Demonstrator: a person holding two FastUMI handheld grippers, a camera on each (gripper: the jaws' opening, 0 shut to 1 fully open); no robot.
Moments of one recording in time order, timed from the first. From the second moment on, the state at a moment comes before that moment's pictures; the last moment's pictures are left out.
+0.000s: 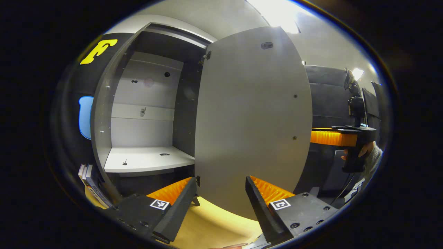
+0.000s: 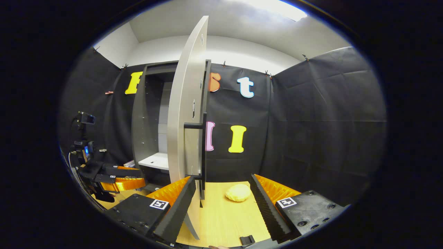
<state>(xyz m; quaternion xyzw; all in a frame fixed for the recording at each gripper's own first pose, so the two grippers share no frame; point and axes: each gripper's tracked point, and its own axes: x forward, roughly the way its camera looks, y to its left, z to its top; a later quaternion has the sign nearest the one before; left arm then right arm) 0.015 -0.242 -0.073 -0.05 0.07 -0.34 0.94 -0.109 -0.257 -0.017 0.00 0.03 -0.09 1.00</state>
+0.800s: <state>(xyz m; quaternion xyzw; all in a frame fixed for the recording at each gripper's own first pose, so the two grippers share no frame) 0.040 -0.160 -0.084 -0.05 0.08 -0.22 0.97 -0.056 -0.131 -0.028 0.07 0.05 0.11 0.99</state>
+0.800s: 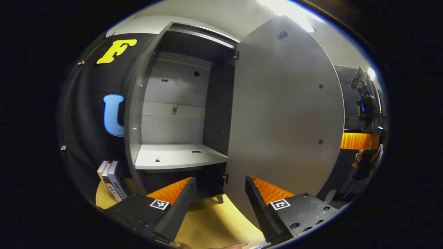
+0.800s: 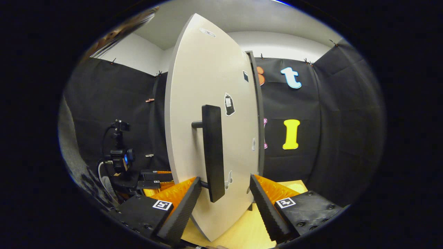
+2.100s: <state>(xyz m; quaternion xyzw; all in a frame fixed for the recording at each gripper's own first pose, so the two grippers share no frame) 0.015 -0.005 -0.060 -0.04 0.07 -0.04 1.00 0.070 -0.038 -0.052 0.01 0.01 0.14 0.99</state>
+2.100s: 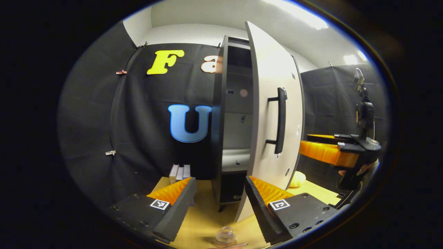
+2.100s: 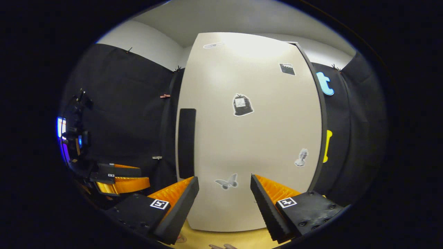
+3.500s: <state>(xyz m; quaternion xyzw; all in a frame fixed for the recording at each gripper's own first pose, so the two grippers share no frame) 0.041 -0.105 -0.045 -0.04 0.04 -0.04 1.00 0.029 -0.128 -0.053 -0.04 0.02 0.04 1.00</state>
